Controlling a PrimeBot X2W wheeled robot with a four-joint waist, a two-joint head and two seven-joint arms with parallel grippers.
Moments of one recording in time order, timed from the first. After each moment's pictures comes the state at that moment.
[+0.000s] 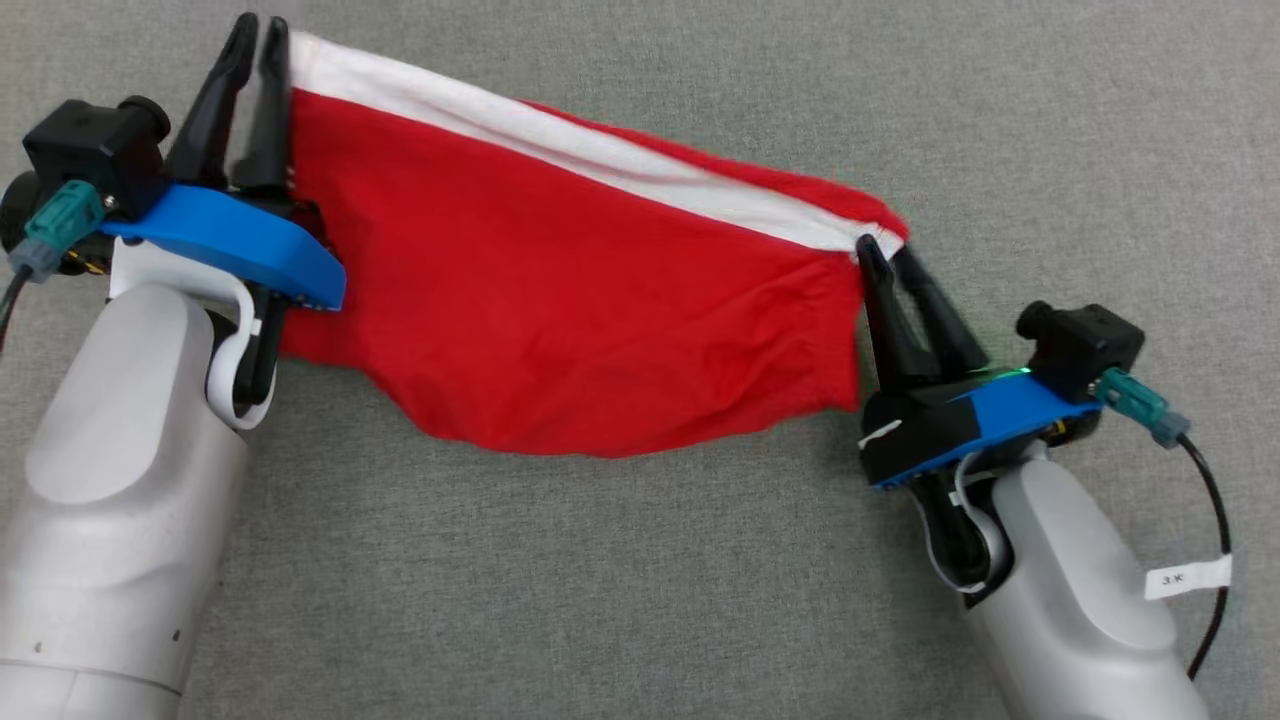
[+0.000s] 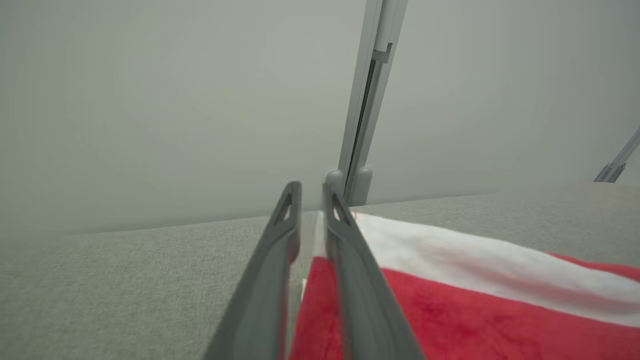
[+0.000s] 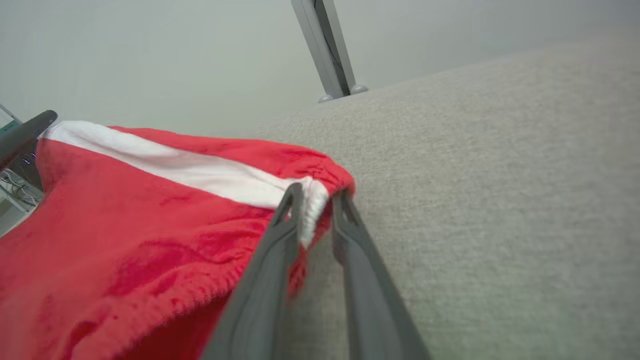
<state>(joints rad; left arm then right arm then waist) -0.85 0.31 -0.37 0.67 -0.49 -0.13 -0.26 -0.55 -0.05 0.24 0.49 0.48 0.13 -0.26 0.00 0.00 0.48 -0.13</state>
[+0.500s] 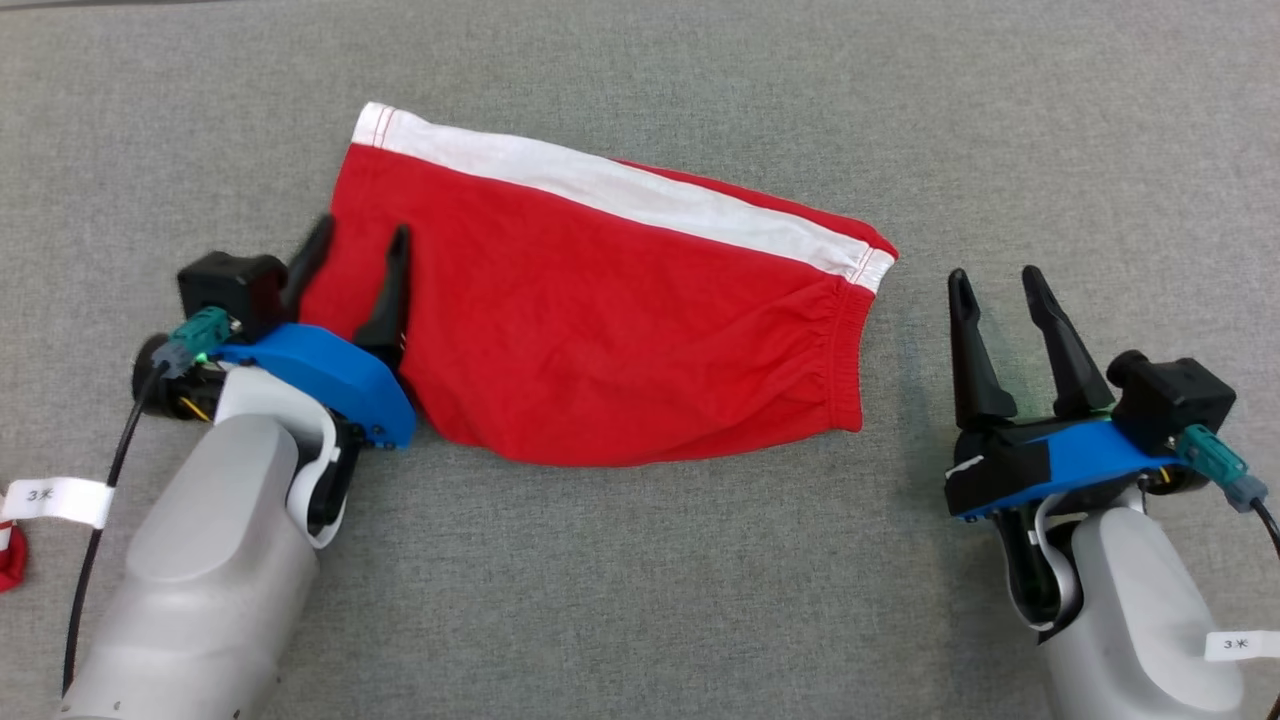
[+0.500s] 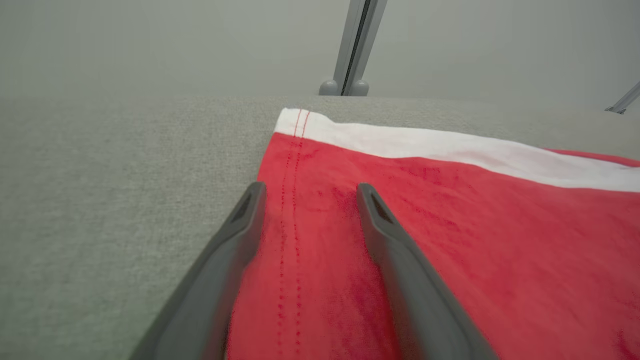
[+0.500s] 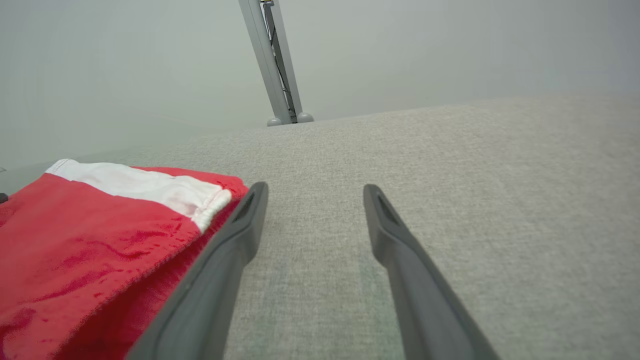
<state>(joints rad) -0.73 0.26 -0.47 0.80 -0.57 -0.13 -0.25 -0.43 -0.05 0.03 0.41 0.25 0.13 -0.26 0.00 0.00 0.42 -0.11</state>
